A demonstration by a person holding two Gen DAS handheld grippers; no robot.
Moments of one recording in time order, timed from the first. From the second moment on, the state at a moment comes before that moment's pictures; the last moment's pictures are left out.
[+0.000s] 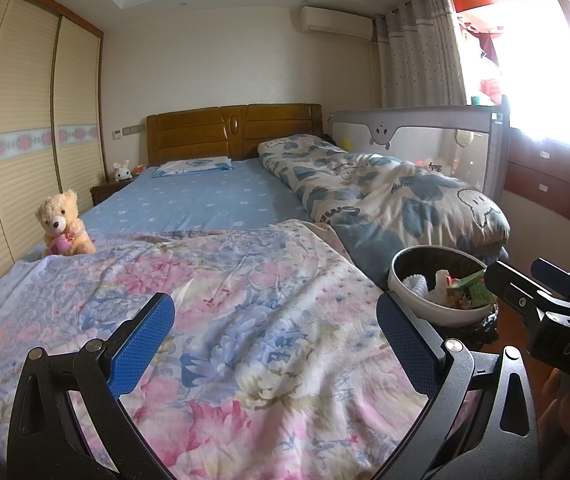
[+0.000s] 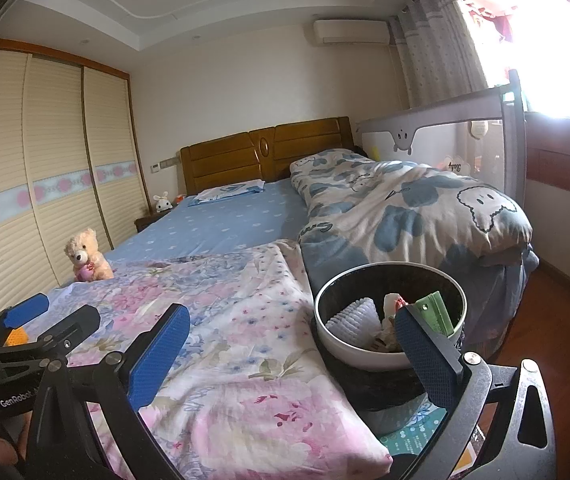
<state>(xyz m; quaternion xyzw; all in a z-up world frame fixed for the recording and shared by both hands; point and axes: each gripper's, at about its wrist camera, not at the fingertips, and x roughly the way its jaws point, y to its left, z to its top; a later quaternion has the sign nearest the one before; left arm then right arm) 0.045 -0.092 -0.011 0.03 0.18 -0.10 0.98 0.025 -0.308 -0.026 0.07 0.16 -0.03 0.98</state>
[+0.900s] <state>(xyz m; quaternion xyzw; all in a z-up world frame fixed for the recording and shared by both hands) 0.042 -0.096 -0.014 0.03 0.18 -0.10 0.98 0.024 -0.308 -0.026 0.07 0.16 -0.03 0.98</state>
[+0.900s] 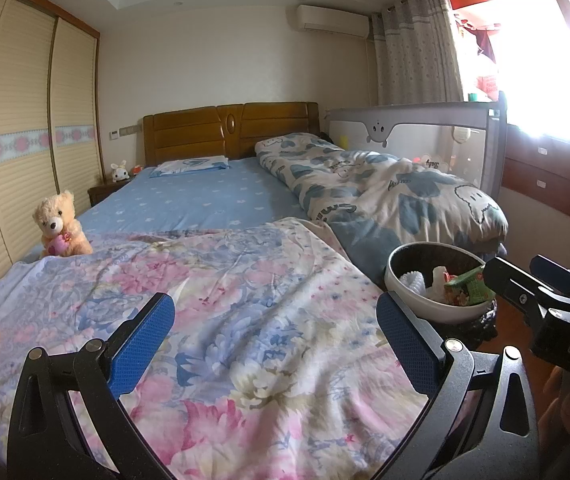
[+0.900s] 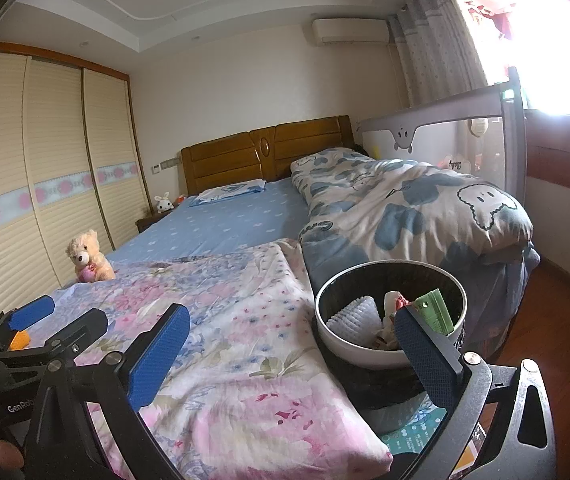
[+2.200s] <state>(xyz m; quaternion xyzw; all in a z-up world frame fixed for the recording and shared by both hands) 0.044 -0.097 -0.018 0.03 0.18 -0.10 0.98 0.025 -0.304 -0.026 0.07 0.16 -0.02 0.98</state>
